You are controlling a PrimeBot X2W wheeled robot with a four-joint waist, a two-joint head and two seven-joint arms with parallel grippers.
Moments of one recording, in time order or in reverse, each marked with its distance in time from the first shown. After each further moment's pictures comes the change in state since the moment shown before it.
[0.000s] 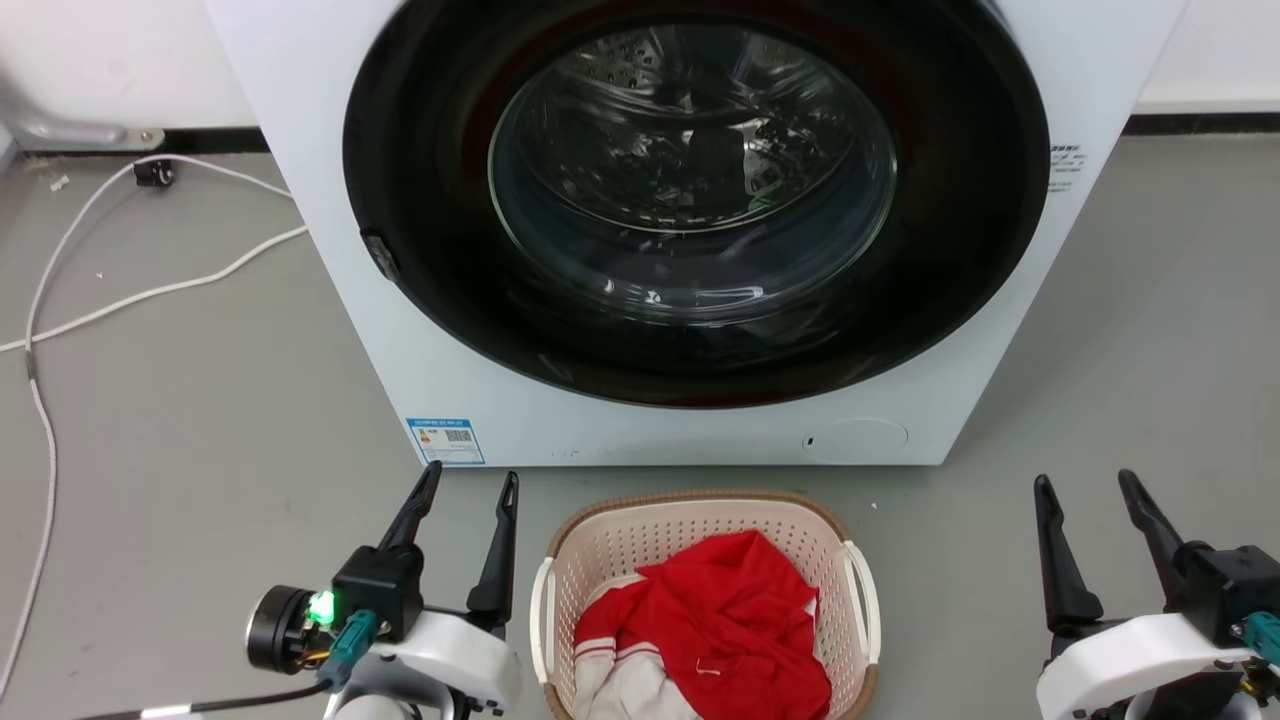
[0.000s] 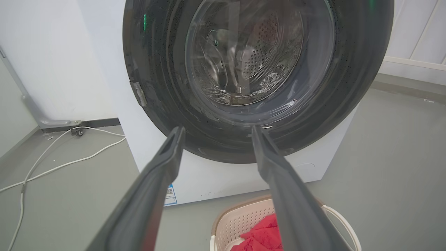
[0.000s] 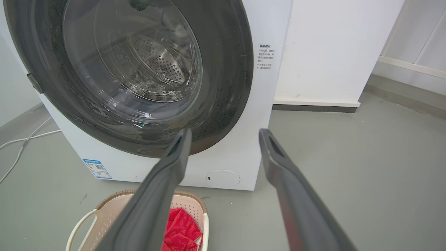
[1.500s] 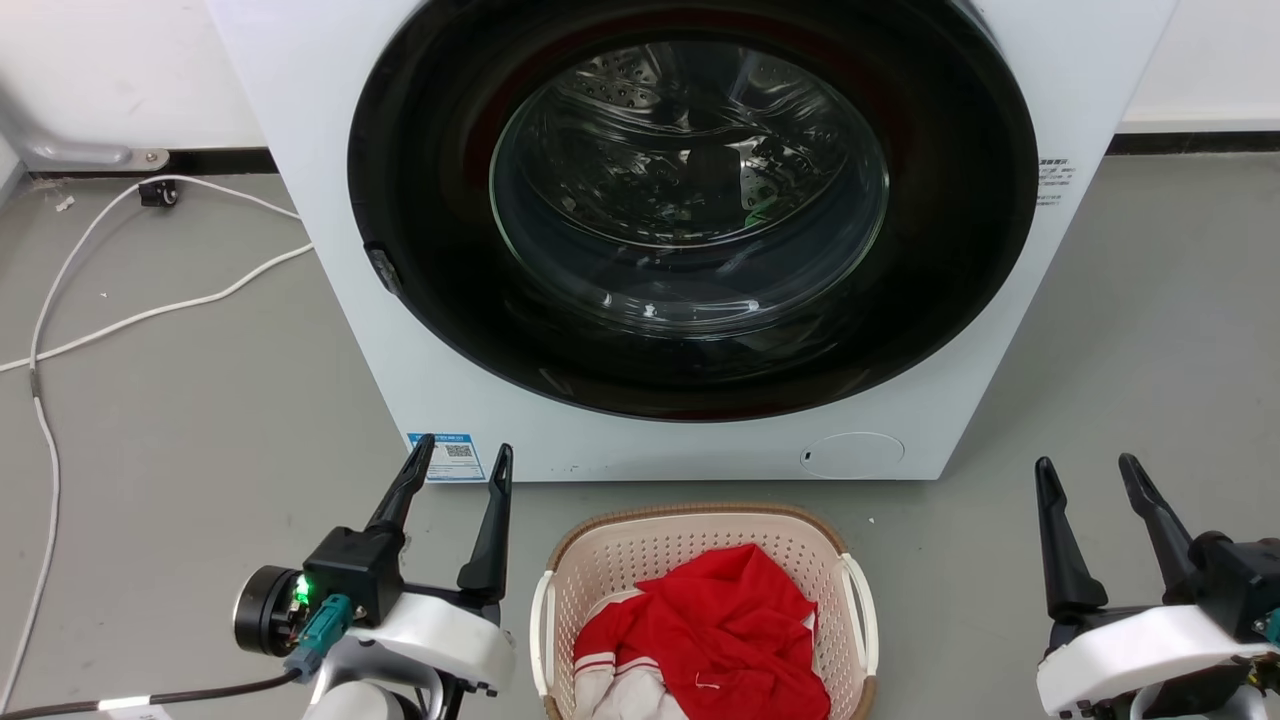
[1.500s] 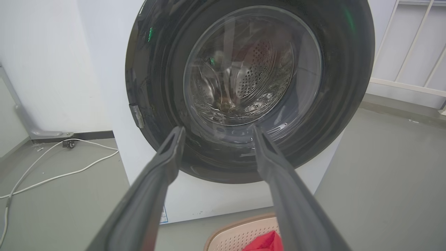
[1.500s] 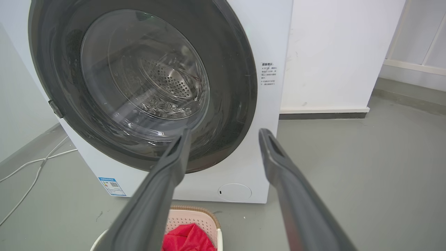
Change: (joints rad) left arm -0.014 0.070 -0.080 -0.082 -0.140 0.044 0.035; right arm 0.001 0.000 0.016 -0.041 0.084 0.000 0.020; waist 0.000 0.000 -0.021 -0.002
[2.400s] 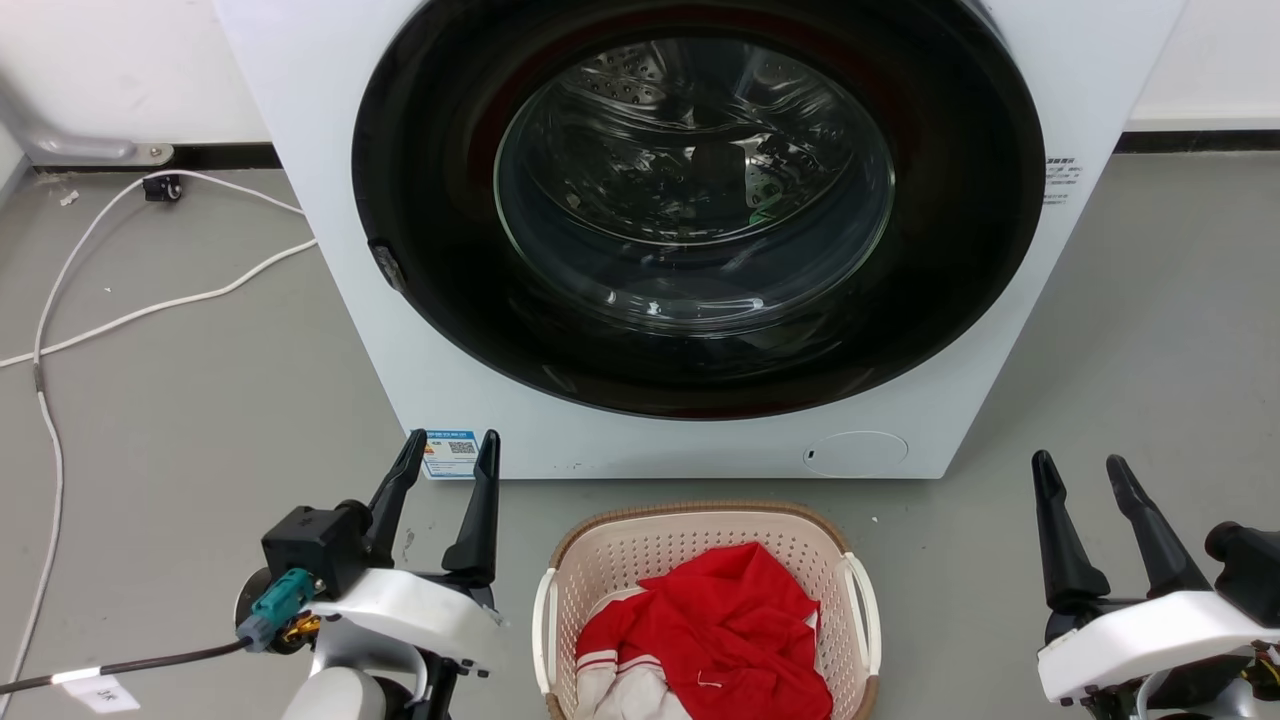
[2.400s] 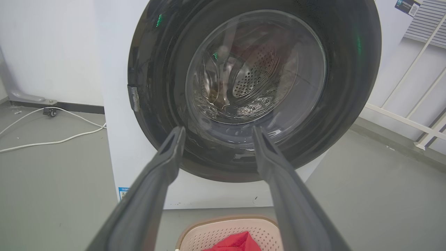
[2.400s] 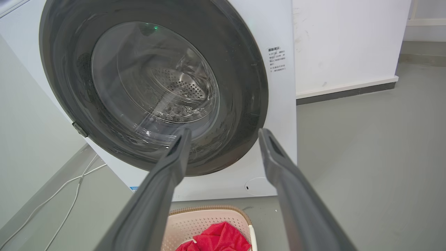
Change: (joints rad) left arm -0.018 0.006 0.007 -0.007 -0.203 -0.013 0.058; right arm -0.027 0.000 0.001 0.031 0.193 0.000 0.031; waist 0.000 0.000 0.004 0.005
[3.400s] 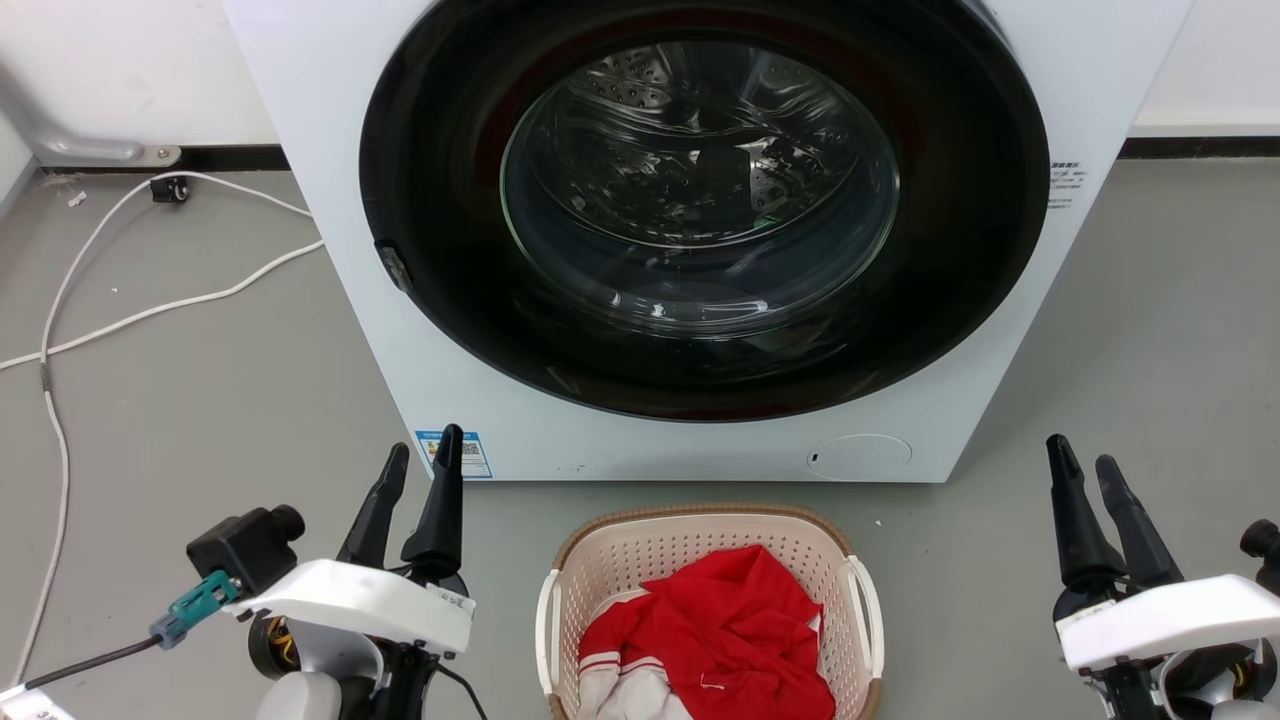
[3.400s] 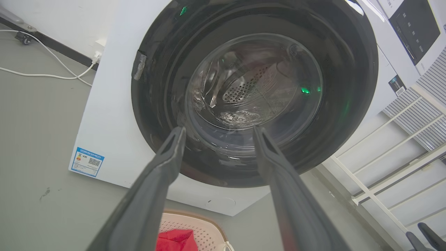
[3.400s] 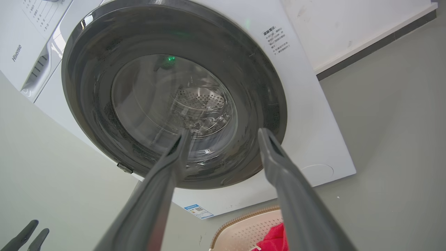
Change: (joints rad) left arm 0.012 -0.056 0.108 0.002 -0.337 -0.061 0.082; right arm -0.048 -0.002 -0.013 0.100 0.378 0.000 -0.010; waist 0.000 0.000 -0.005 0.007
